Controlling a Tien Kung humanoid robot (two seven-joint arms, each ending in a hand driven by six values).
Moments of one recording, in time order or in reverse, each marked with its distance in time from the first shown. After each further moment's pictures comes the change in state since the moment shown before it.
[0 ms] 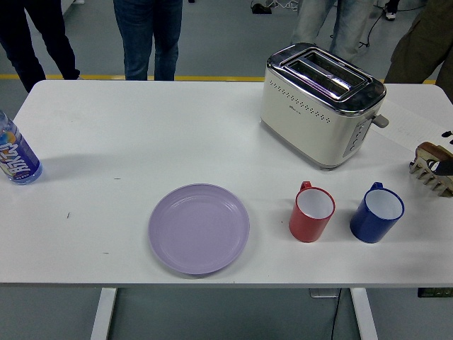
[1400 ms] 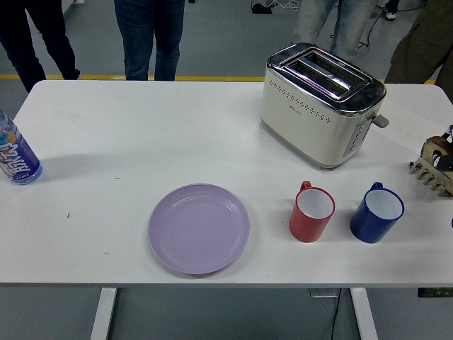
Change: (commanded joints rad) left arm 0.008 -0.001 -0.014 0.000 0.019 -0.001 0.005; right arm 0.029 -0.021 -0.083 0.006 -0.063 -0.017 -0.032
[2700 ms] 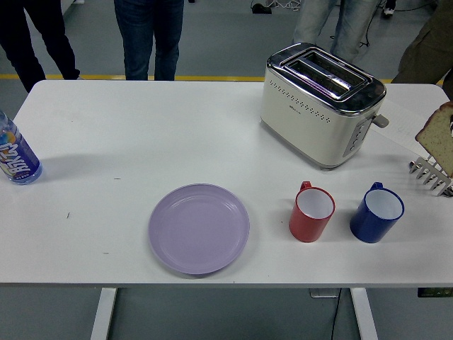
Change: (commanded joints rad) left arm -0.011 0.005 -0.002 0.000 -0.004 0.001 -0.001; right arm 0.065 -0.121 0.006 0.128 0.104 0.045 0.013
